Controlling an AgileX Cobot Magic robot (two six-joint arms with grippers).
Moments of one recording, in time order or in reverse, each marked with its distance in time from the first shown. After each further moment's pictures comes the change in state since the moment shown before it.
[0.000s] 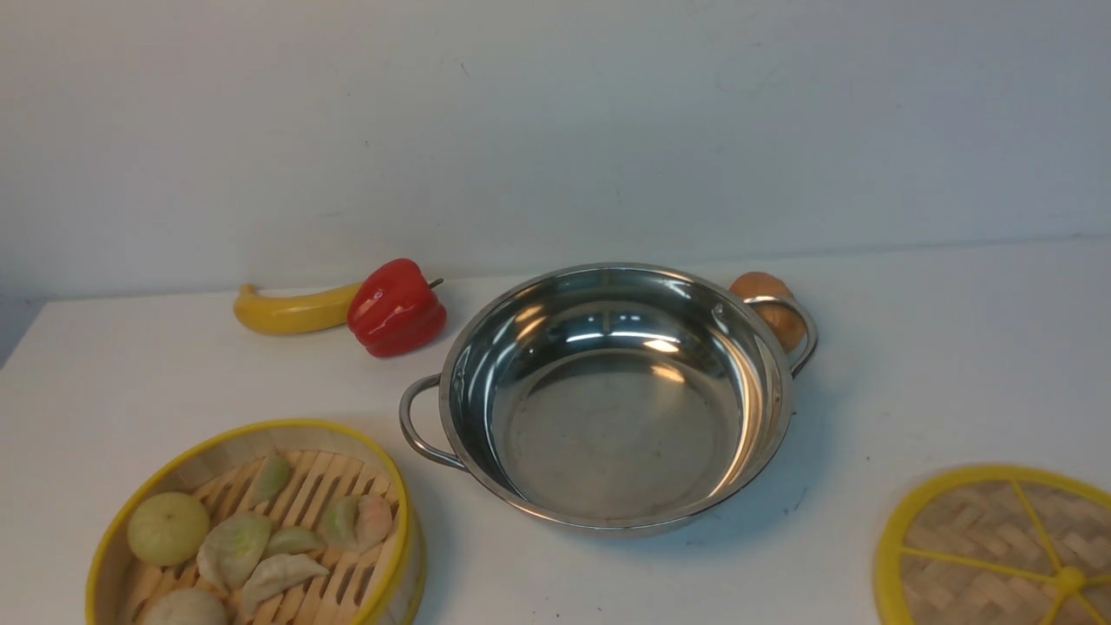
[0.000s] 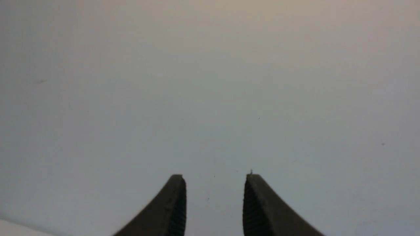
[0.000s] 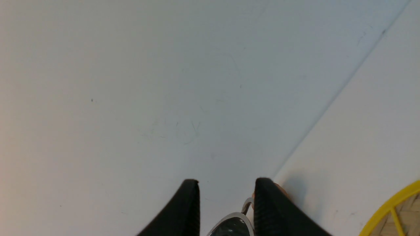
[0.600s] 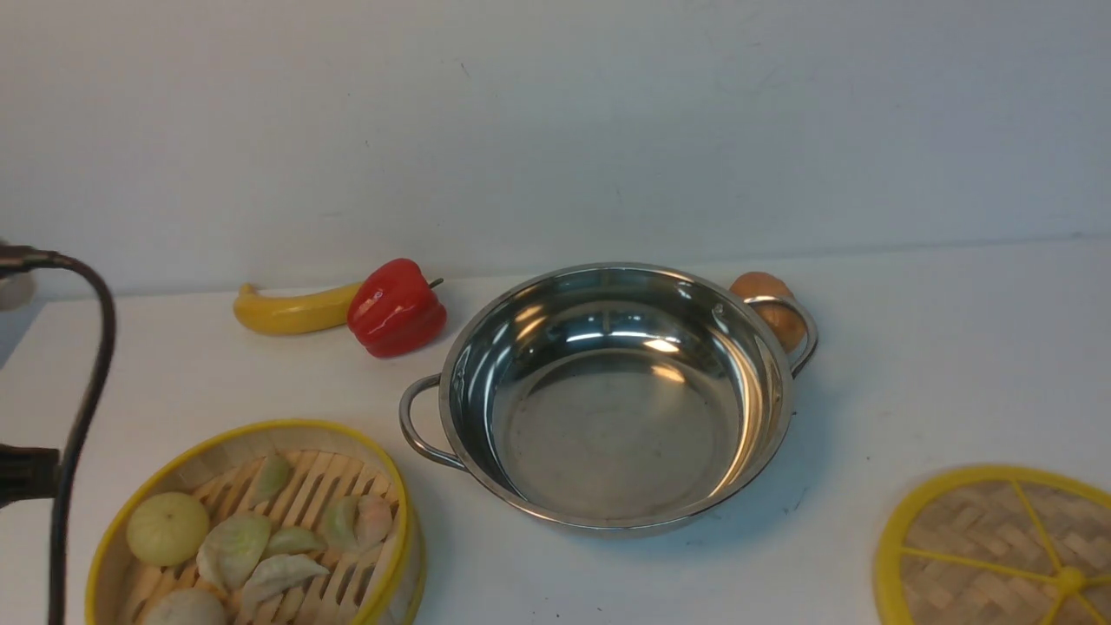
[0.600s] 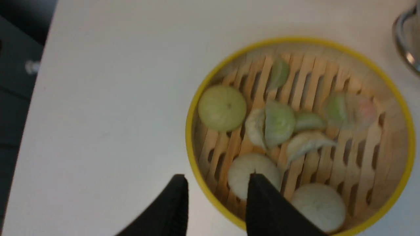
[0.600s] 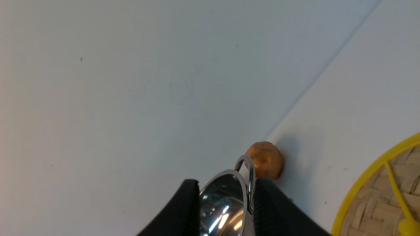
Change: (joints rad) right arm 0.000 0.000 -0.002 0.002 0.147 -0.020; left arm 0.000 0.915 -0.738 0.098 1.117 0.351
